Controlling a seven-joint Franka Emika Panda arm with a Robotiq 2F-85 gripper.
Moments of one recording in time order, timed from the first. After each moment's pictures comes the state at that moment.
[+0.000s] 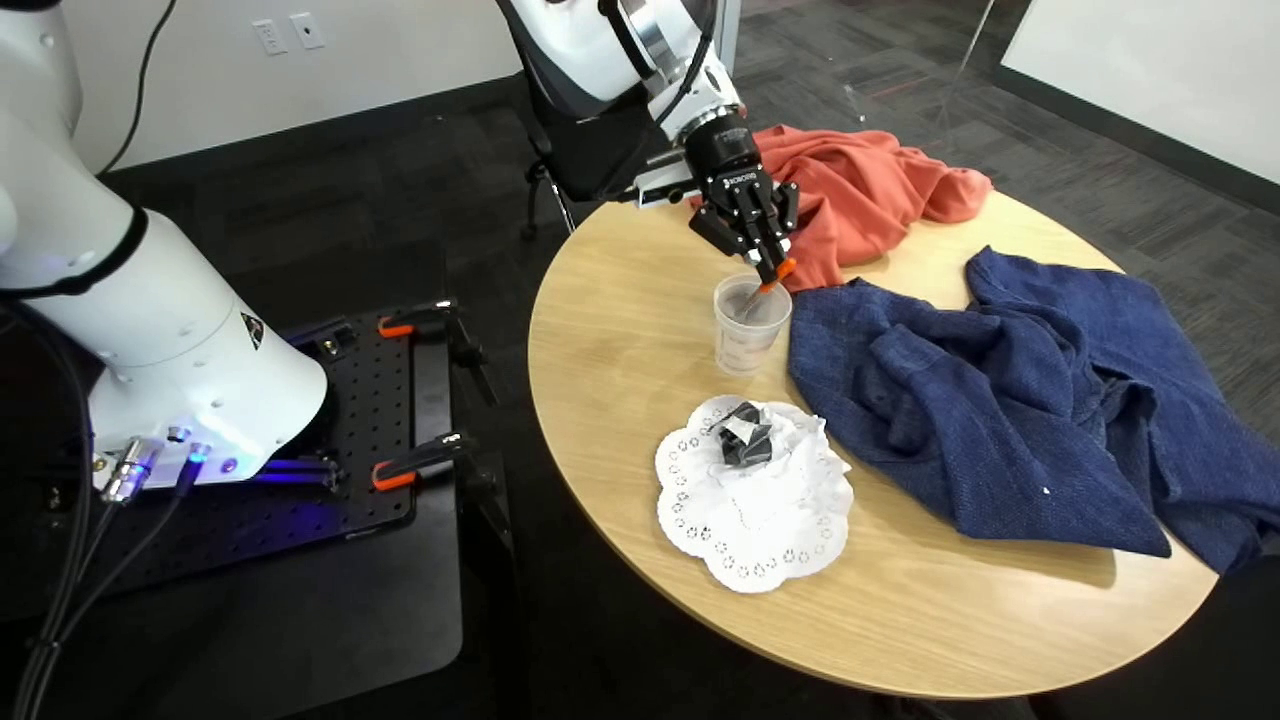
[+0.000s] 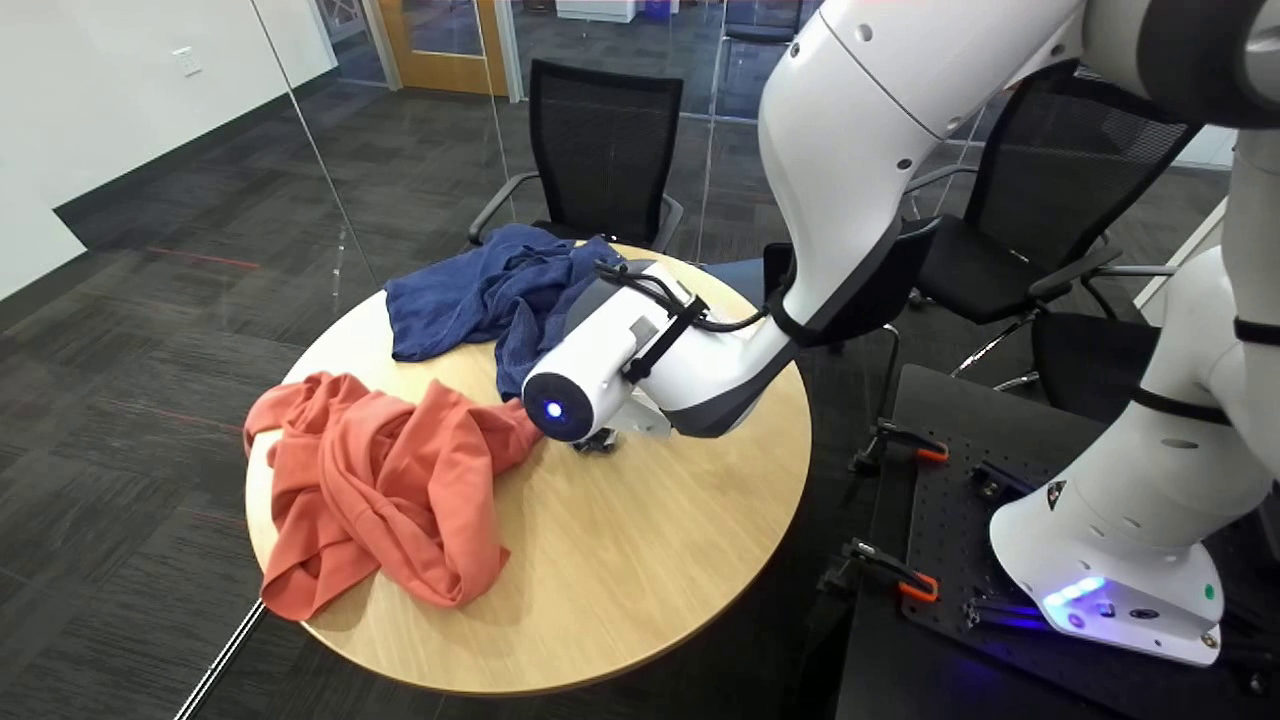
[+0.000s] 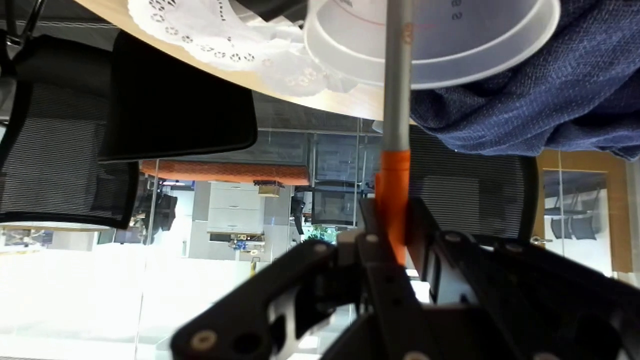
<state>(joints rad) 0.19 0.52 0.07 -2.04 -1.24 1.91 2.45</state>
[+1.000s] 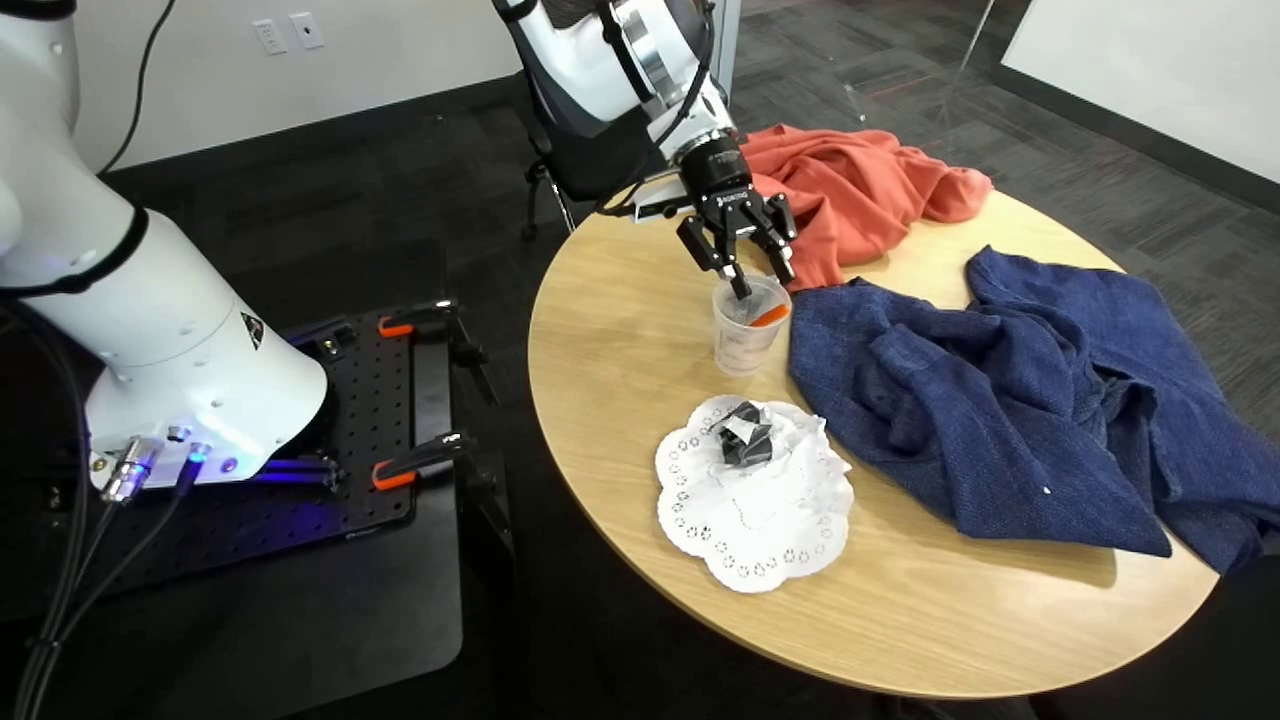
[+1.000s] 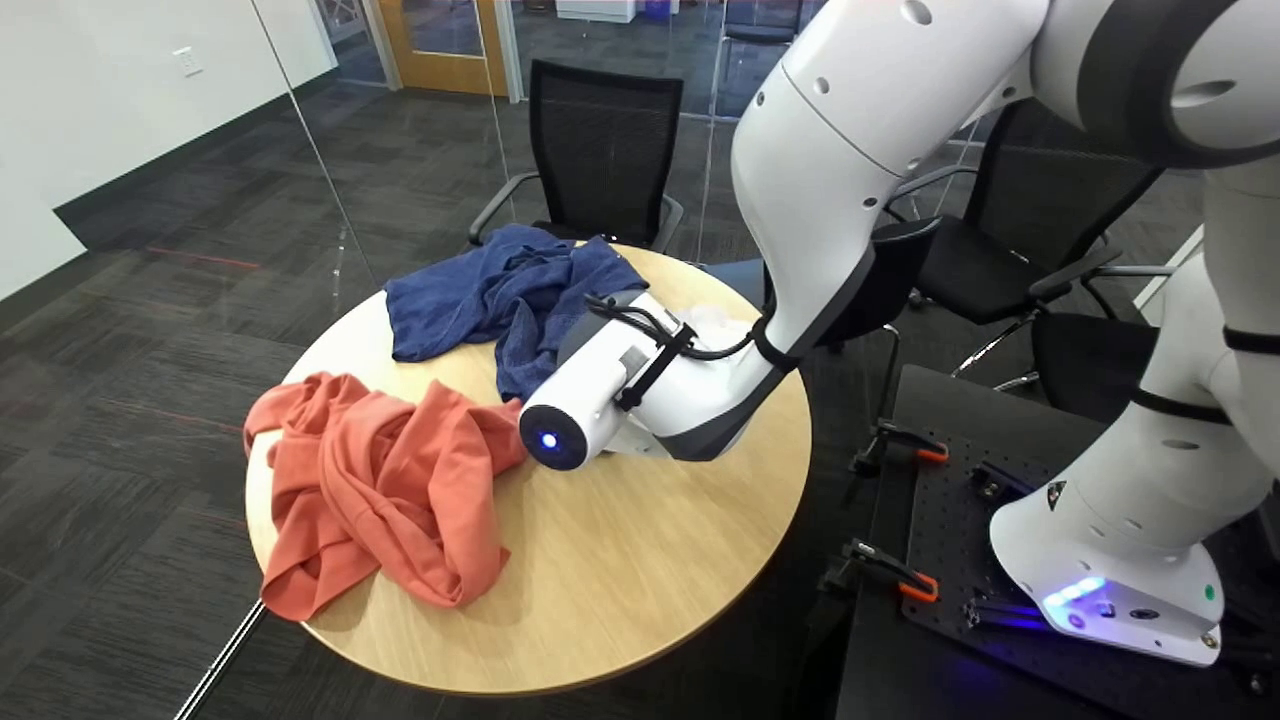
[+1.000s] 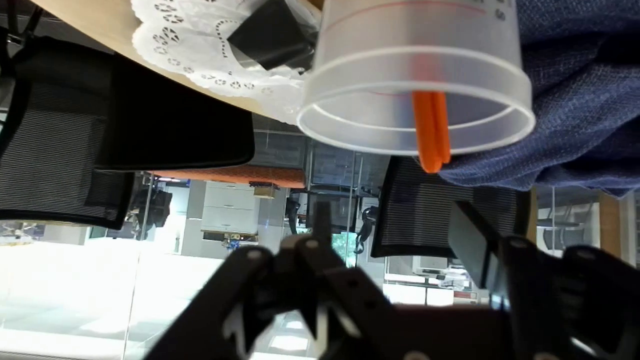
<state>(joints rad) 0.20 0.59 0.07 -2.00 -1.24 1.90 2.46</state>
